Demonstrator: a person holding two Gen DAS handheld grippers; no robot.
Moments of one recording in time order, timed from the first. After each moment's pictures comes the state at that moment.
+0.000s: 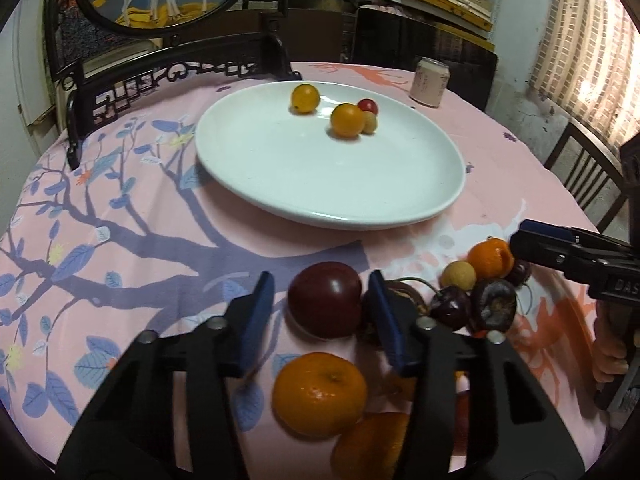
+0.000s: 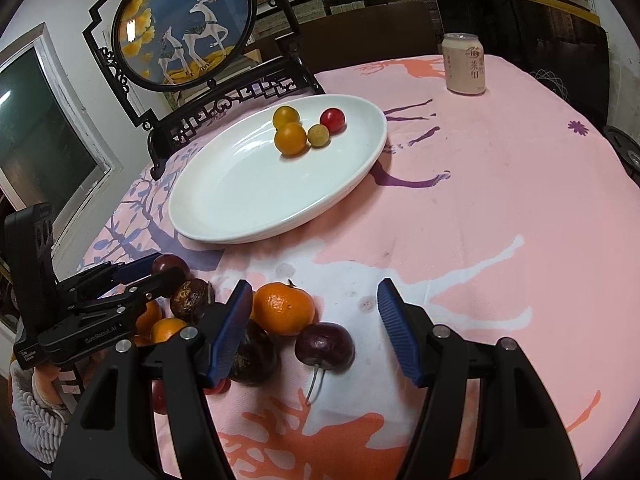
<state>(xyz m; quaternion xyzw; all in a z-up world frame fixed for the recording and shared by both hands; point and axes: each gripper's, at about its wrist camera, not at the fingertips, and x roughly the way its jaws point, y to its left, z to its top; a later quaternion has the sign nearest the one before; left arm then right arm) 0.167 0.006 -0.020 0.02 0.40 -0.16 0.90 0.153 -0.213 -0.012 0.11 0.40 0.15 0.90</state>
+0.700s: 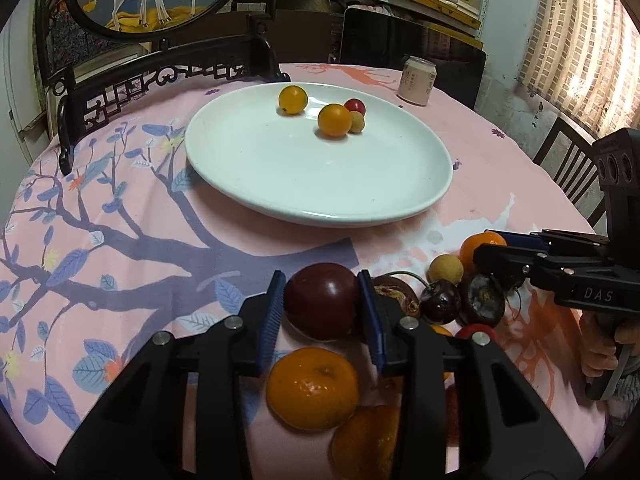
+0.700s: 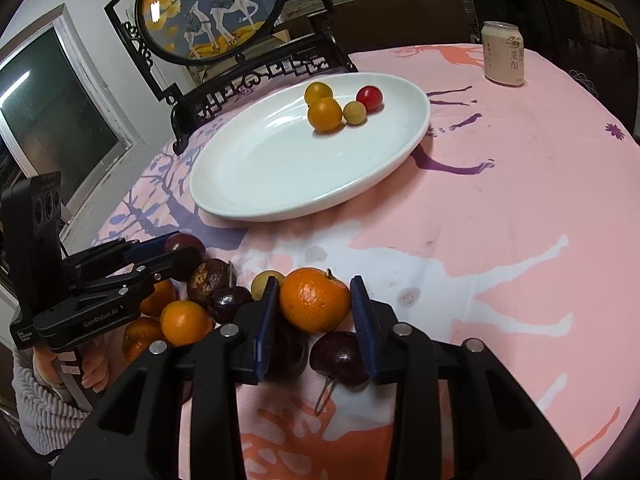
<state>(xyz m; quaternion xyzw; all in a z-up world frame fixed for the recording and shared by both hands) 0.163 0.006 -0.018 0.03 0.39 -0.17 0.90 0.156 -0.197 -0.020 0.10 0.41 0.20 0.88</state>
